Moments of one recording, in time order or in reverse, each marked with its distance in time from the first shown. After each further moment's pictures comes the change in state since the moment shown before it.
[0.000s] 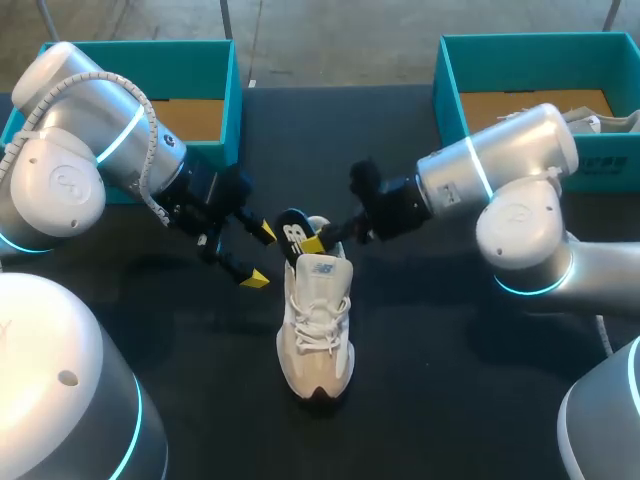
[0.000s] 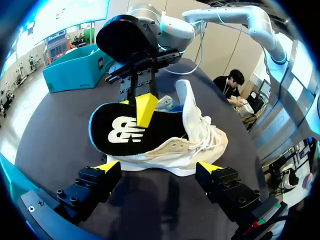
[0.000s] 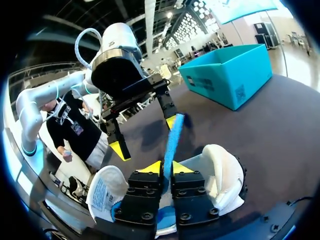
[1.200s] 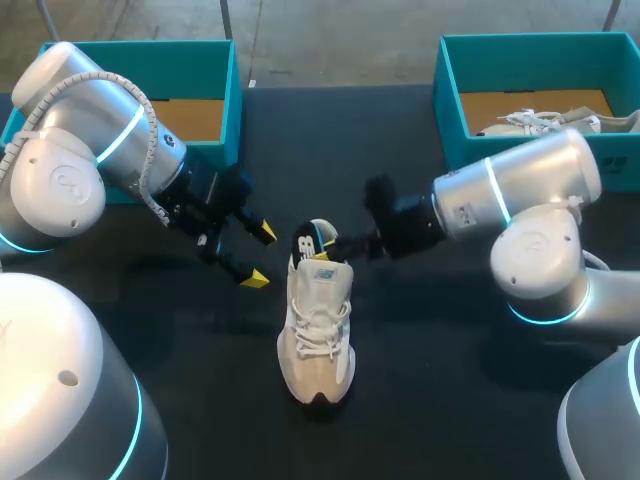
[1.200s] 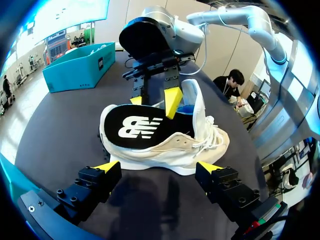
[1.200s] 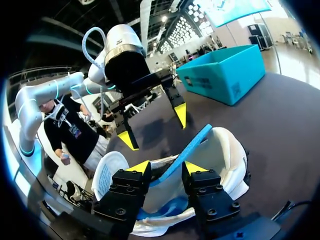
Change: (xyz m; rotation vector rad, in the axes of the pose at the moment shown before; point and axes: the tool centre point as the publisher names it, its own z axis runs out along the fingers) left arm 0.000 0.000 0.000 0.000 0.000 0.000; right arm 0.016 -0.017 -0.009 -0.037 -0.036 0.010
